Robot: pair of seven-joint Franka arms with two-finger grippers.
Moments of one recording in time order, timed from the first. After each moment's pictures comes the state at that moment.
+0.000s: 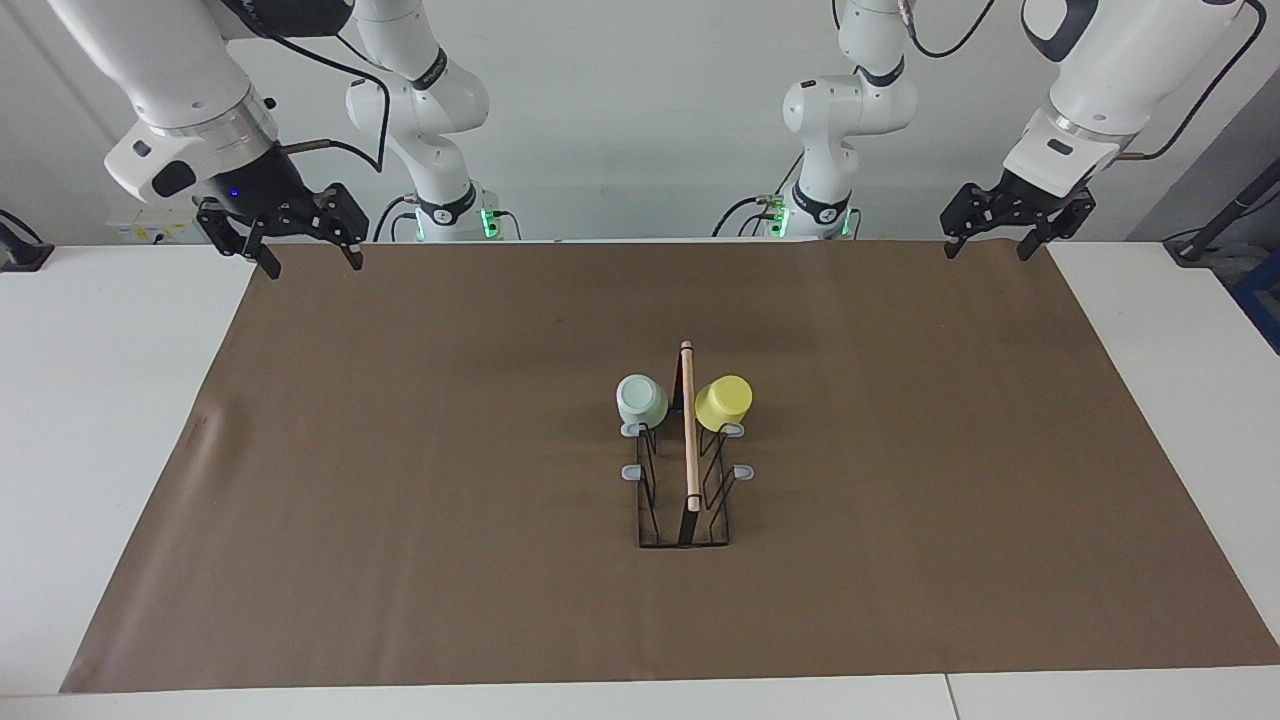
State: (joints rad) left arm 0.03 -0.05 -0.09 -1.60 -0.01 1.49 0.06; right arm 0.09 0.09 -0.09 -1.38 0.07 1.44 -0.05
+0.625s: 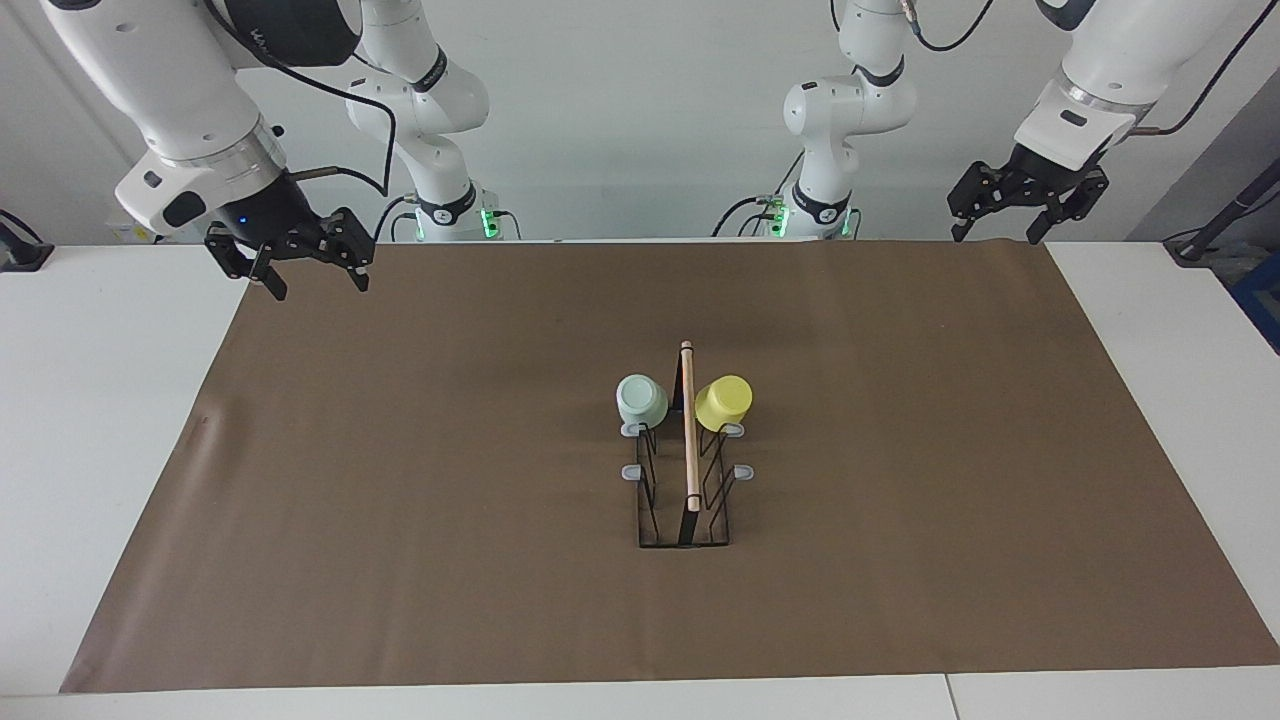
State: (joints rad) left arm 0.06 -0.04 -0.12 -1.52 -0.02 1.43 0.04; right arm 0.09 0.13 -0.09 -1.36 0.07 1.42 -0.05
